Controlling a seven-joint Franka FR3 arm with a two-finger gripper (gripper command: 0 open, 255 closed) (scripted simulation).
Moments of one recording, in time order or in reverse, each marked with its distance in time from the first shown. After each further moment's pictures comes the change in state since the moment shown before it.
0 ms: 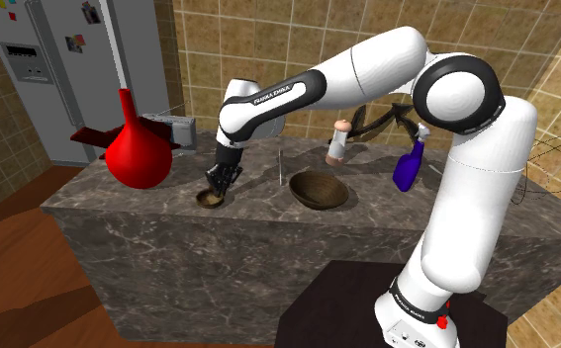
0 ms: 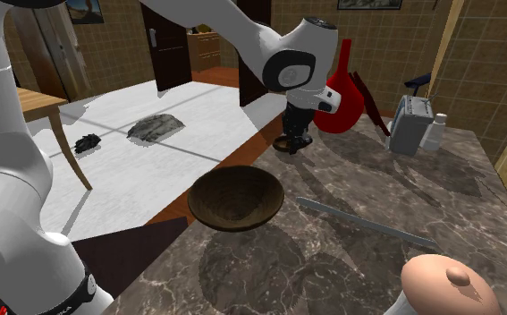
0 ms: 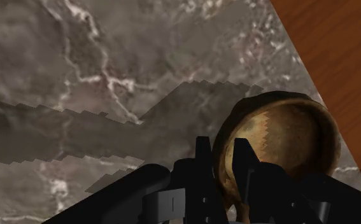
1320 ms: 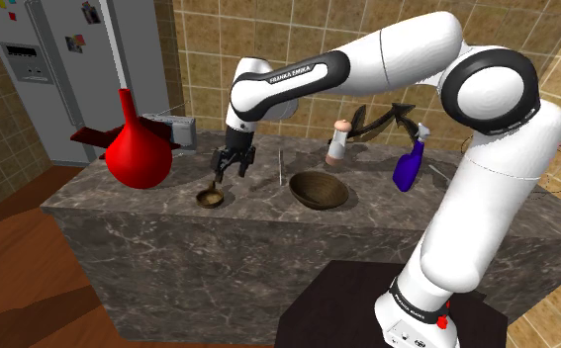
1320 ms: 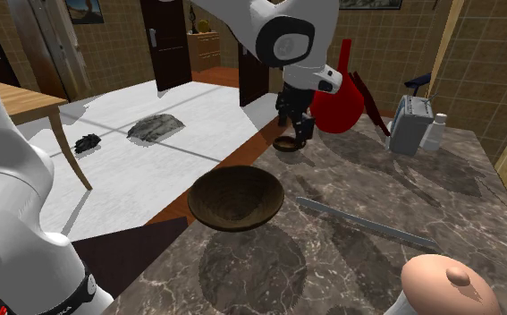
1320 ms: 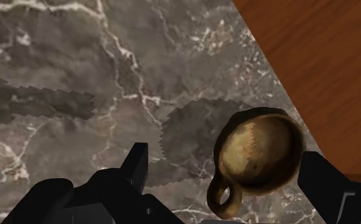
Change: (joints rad) arm -0.020 -0.126 -0.013 -0.020 -0.011 -0.123 -0.007
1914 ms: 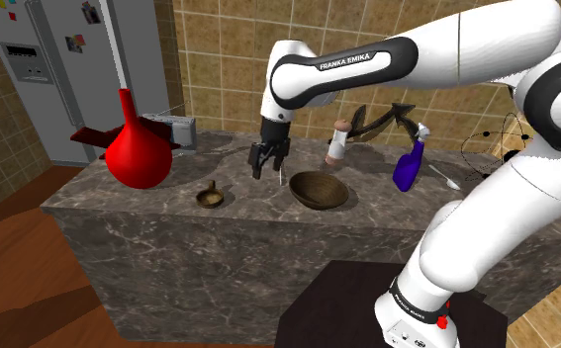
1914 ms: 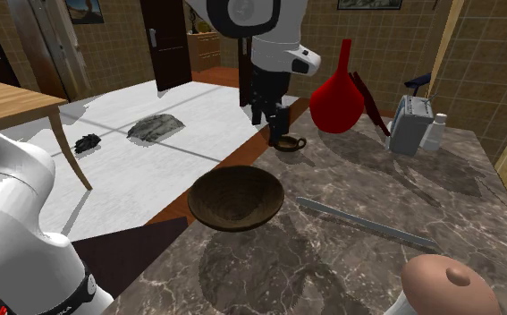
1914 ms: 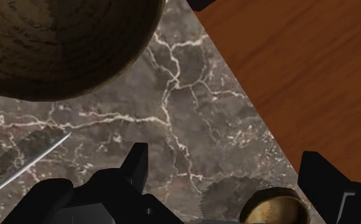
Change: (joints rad) arm -0.027 -0.317 -0.034 -0.217 -0.042 -0.159 -0.052
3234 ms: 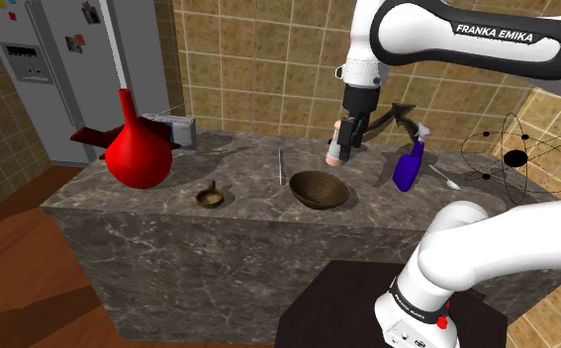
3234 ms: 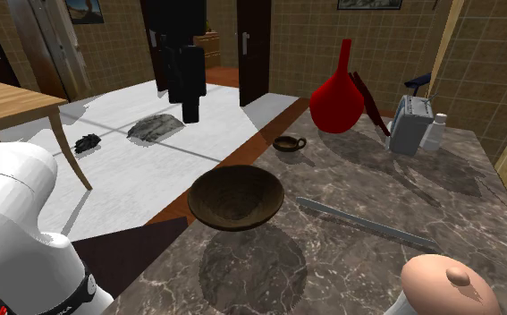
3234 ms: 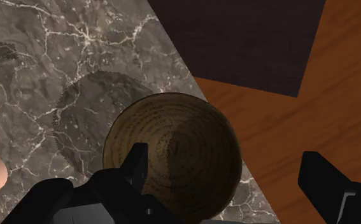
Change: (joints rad) arm -0.041 -0.535 -0.099 -0.105 -0.180 -0.517 -0.128
